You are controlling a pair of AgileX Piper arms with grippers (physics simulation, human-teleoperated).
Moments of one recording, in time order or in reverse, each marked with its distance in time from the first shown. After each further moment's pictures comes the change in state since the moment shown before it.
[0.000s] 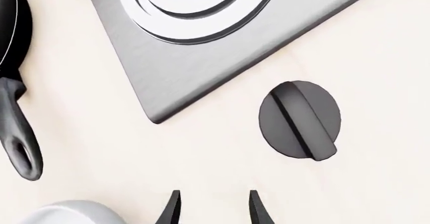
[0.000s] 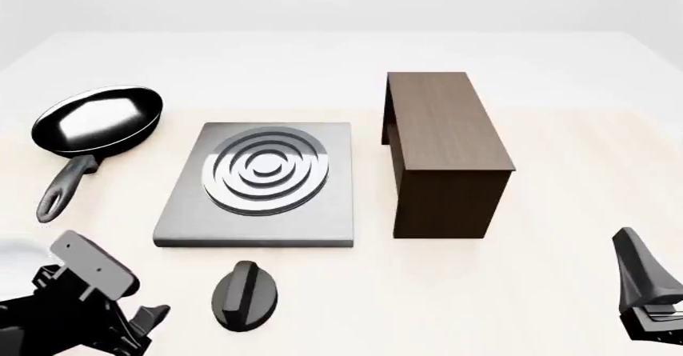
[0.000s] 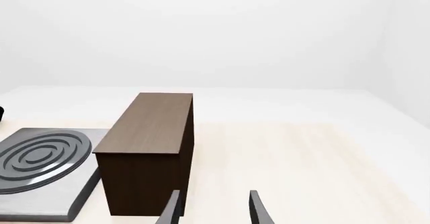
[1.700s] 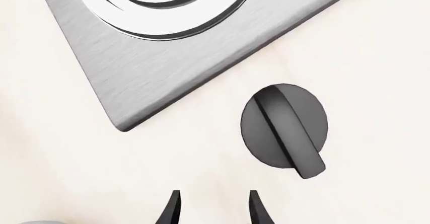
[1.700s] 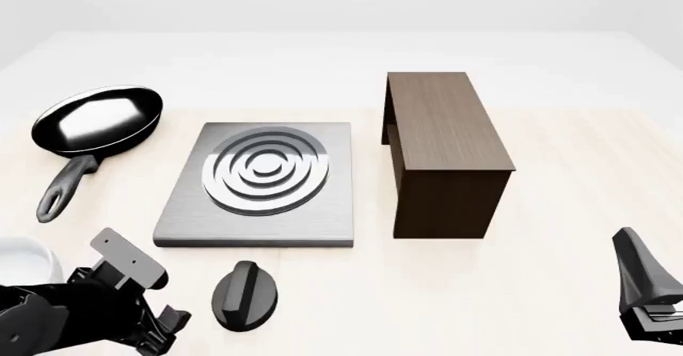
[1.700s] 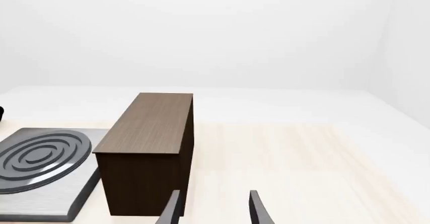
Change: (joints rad) left arm -0.084 0.206 -0.053 -0.020 -0.105; right arm 0.000 0.000 0.000 0.000 -0.001
